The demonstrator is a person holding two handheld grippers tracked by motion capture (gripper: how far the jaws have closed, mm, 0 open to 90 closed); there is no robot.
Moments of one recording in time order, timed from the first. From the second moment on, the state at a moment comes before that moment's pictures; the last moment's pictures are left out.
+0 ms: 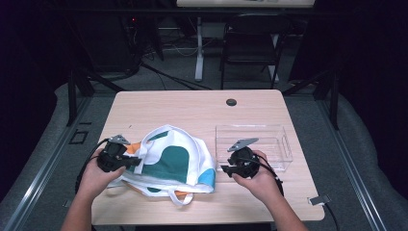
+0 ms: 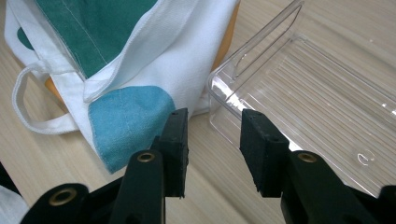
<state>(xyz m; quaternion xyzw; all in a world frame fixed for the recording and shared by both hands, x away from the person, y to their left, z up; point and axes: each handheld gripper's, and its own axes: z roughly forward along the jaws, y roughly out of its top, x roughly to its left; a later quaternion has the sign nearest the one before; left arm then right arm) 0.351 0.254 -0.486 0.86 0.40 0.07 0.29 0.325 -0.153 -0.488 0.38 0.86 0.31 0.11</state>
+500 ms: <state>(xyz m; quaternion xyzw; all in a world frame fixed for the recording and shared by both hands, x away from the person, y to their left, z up) 0.357 0.257 -0.467 0.86 0.40 0.08 0.32 0.325 -0.126 -0.475 0.35 0.88 0.32 0.11</state>
